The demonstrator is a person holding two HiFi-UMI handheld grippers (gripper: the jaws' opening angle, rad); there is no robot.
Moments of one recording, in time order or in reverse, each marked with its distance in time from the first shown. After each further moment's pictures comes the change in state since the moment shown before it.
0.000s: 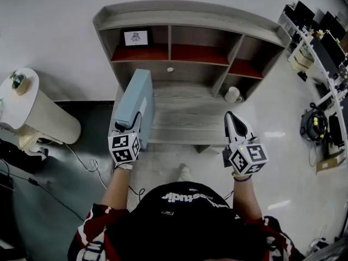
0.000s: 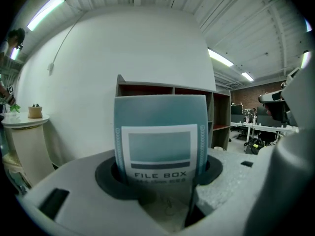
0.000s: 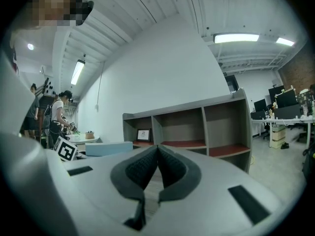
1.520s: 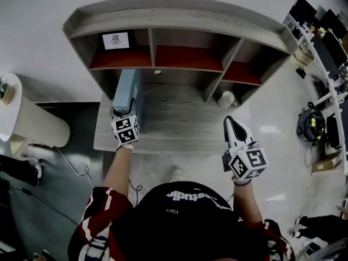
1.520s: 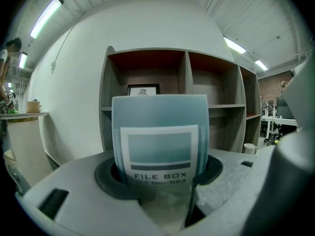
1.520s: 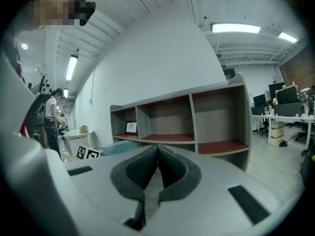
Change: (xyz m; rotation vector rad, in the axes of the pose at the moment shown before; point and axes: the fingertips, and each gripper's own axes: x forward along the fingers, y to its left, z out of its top) left arm 0.181 0.010 -0.043 0.003 0.019 0.153; right arm 0.052 -0.087 -0.024 0.009 0.089 -0.013
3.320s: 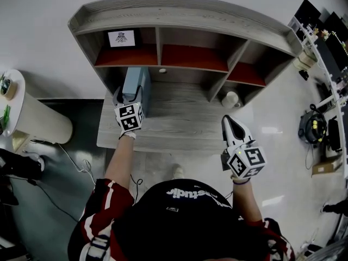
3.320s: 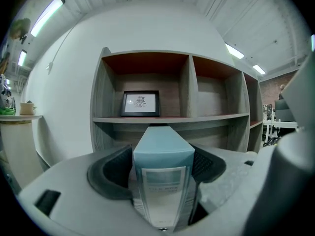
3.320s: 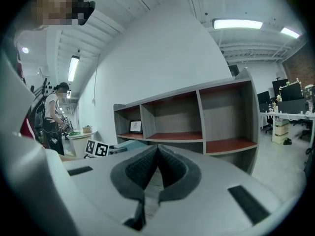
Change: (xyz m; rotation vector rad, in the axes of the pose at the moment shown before) left arm 0.029 0.000 0.037 -0.007 -0.060 -0.032; right arm 0.014 0.018 -0.005 0.009 0.018 0.038
